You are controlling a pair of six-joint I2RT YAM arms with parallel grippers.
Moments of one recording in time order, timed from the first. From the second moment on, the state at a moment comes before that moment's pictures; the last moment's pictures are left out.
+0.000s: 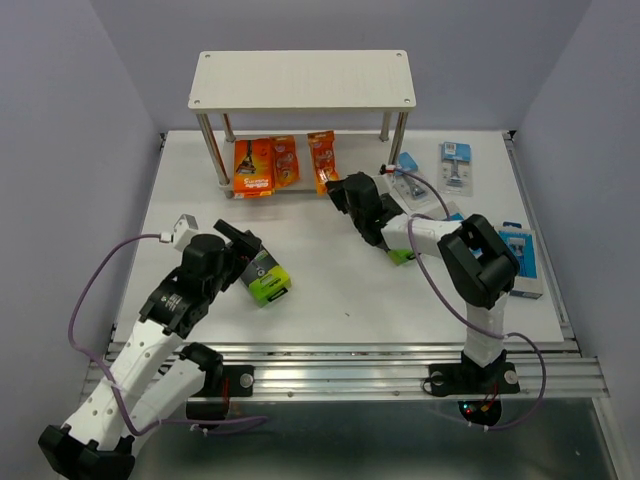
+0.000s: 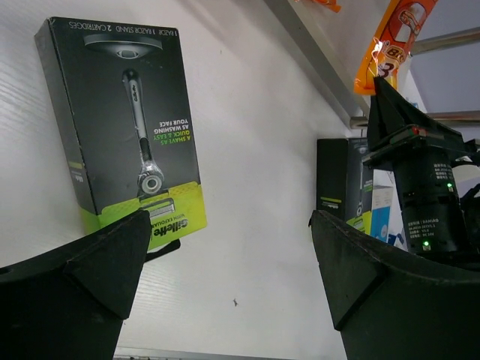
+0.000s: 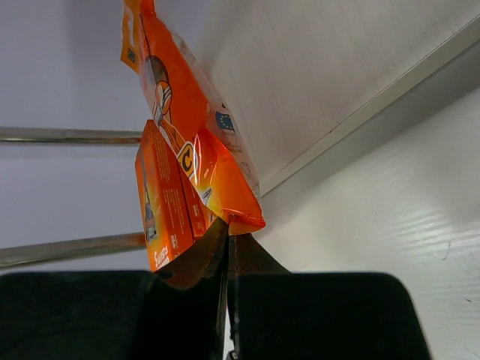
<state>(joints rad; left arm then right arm) -0.46 0.66 0.69 -0.61 -0.29 -1.12 0.66 1.92 1.20 0.41 0.42 1.31</state>
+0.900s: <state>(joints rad) -0.45 0.61 0.67 -0.66 -0.31 -1.12 0.68 2.25 1.59 0.30 0.49 1.39</state>
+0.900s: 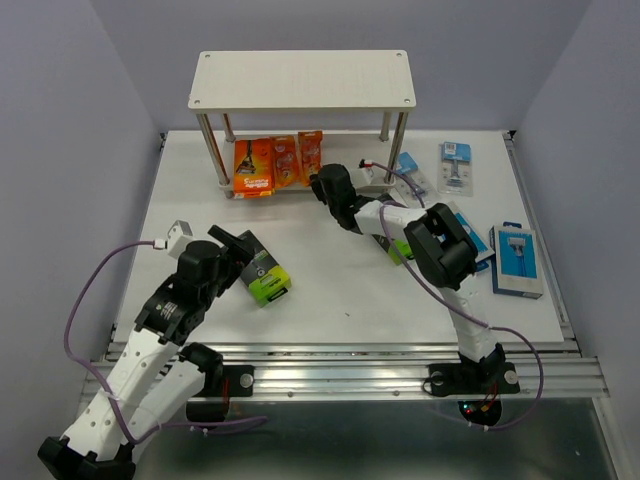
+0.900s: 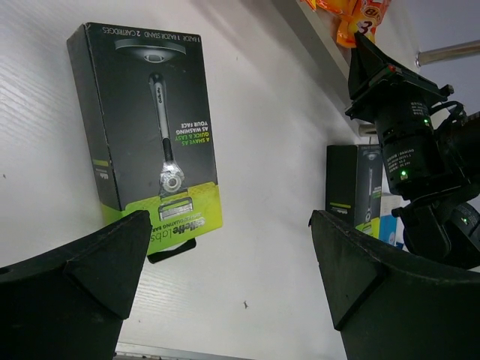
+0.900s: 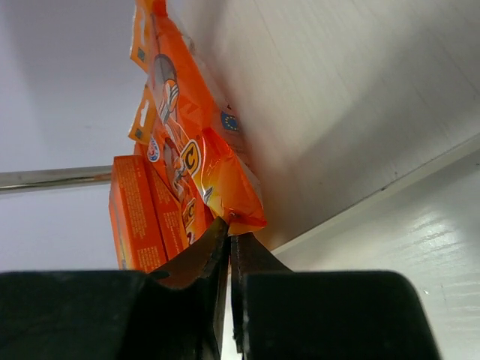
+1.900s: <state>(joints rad) -0.44 0.61 0.67 -0.66 -0.34 -1.12 0.68 2.28 1.62 0.28 0.40 1.45</state>
